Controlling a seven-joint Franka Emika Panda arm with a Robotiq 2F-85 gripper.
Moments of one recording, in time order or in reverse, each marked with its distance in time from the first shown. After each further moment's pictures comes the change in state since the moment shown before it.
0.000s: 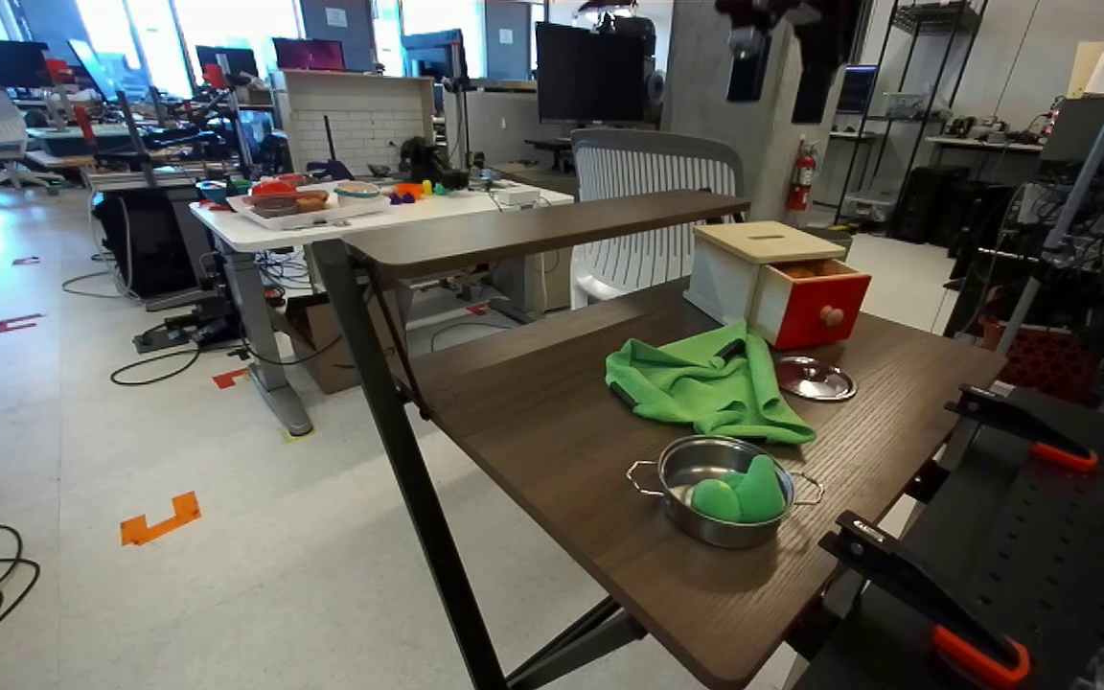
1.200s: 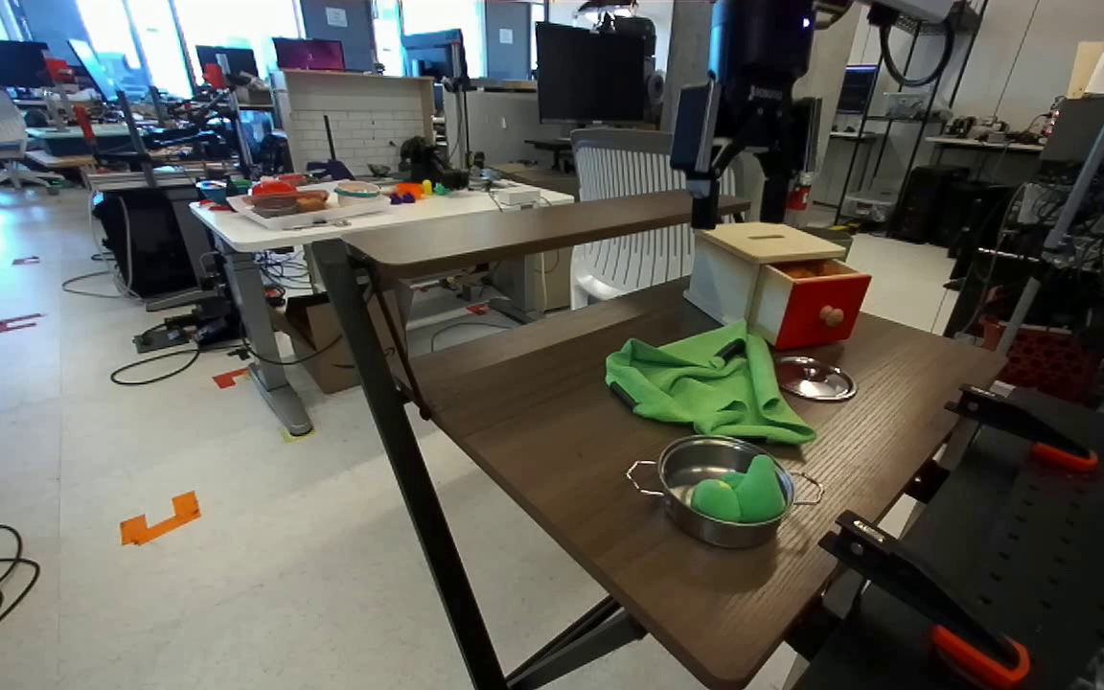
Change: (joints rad) arm -0.010 0.237 -0.008 0.083 -0.099 0.110 0.131
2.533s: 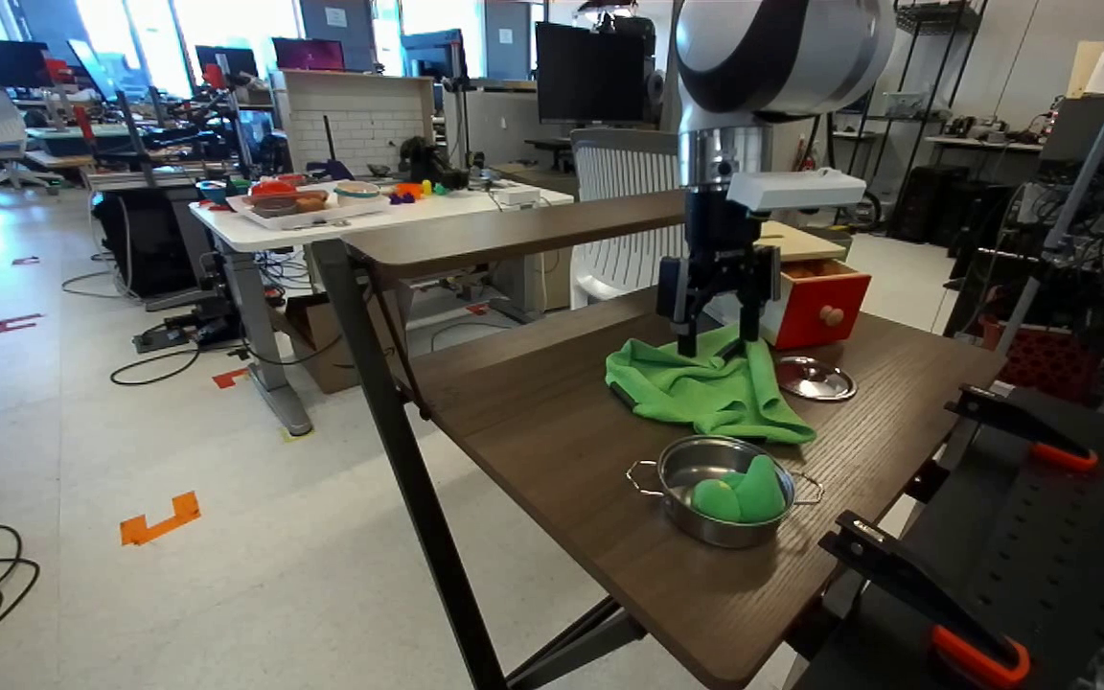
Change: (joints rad) arm -0.051 0.396 -0.030 0.206 0.000 0.097 -0.002
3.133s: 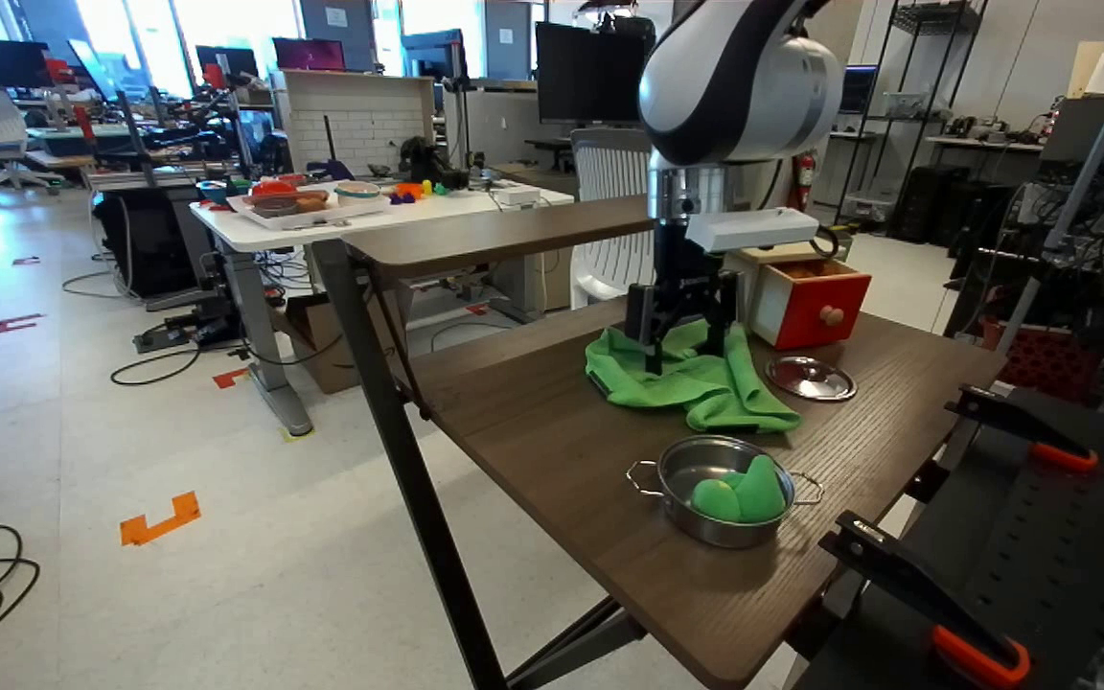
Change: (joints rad) arm 0.013 0.143 0.000 0.146 0.000 0.038 0.031
